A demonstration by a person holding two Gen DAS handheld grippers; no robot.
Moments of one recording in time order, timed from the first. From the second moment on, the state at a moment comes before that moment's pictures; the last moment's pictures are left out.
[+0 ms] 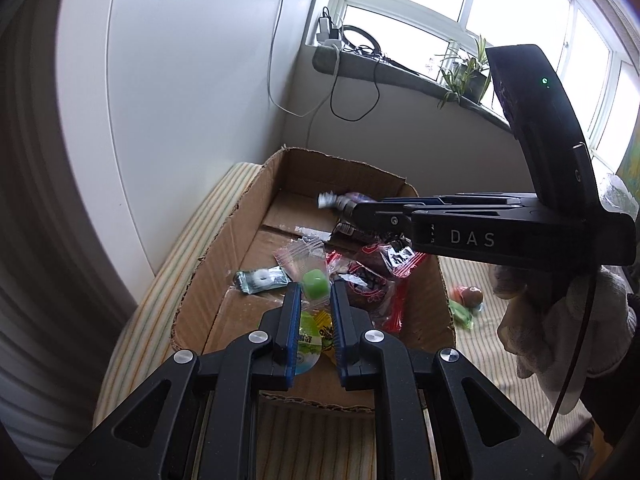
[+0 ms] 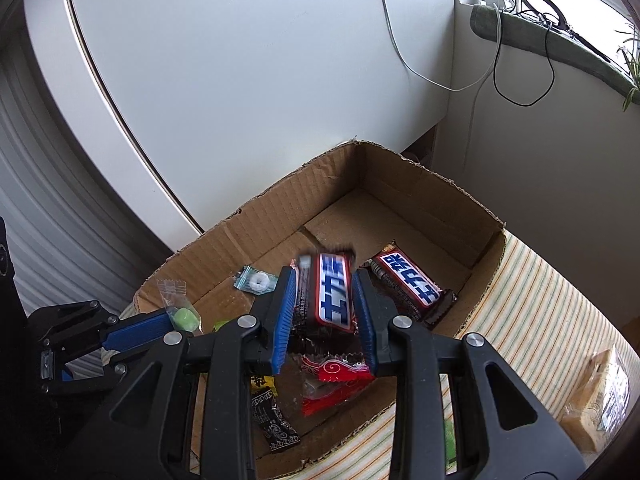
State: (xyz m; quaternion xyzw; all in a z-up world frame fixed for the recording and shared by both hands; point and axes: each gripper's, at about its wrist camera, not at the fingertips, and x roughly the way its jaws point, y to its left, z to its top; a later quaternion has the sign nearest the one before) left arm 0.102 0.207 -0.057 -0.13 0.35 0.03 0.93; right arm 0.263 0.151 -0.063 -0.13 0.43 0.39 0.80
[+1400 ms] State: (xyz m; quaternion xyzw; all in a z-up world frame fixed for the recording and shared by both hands) left arm 0.107 0.079 -0.041 -0.09 0.35 -0.08 0.93; right arm 0.247 -0.056 -0.044 -0.08 0.43 0.34 0.83
